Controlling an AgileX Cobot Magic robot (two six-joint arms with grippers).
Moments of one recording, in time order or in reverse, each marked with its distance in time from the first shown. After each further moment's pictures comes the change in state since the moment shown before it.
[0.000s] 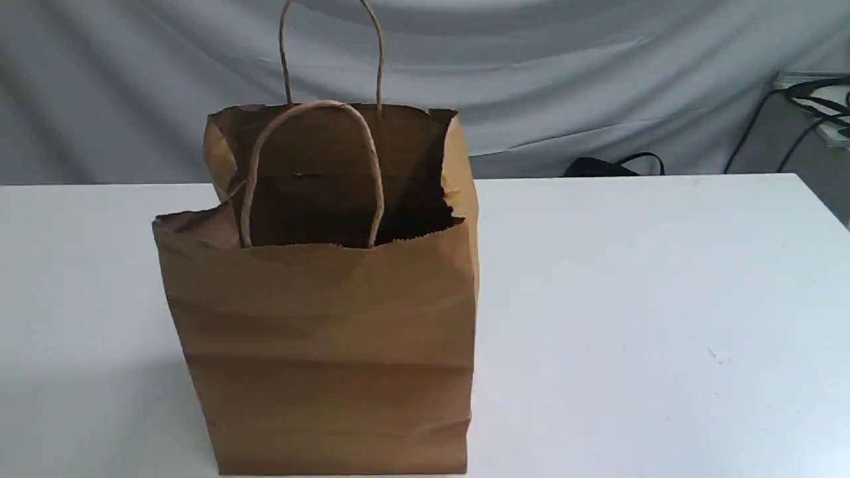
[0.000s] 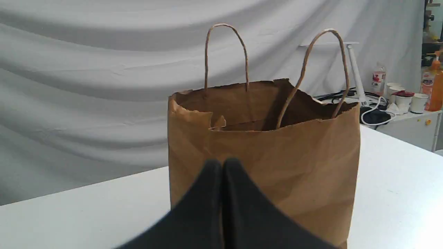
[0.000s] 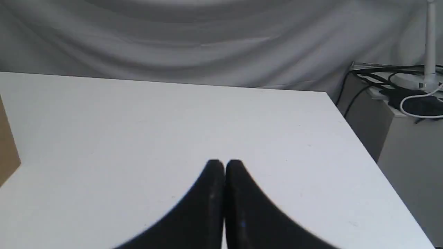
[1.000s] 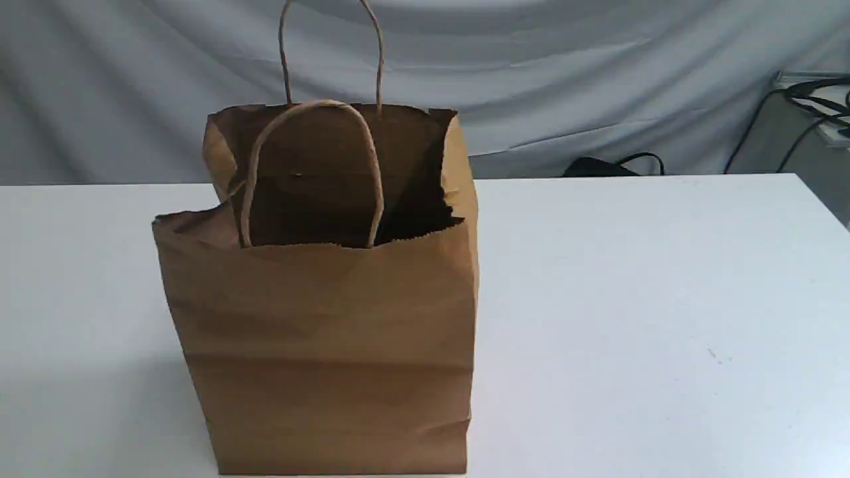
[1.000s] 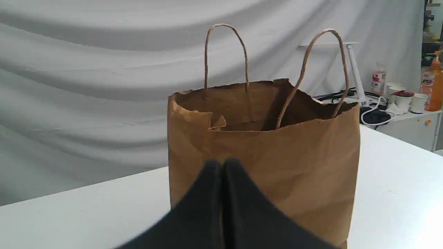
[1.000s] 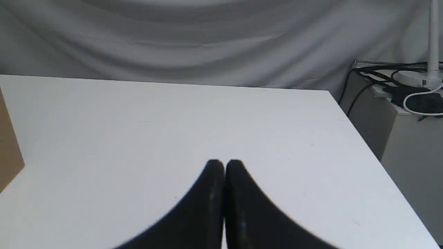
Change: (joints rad) left arm 0.000 0.000 0.000 0.000 0.000 0.000; right arm 0.000 0.000 0.000 0.011 0.002 0.000
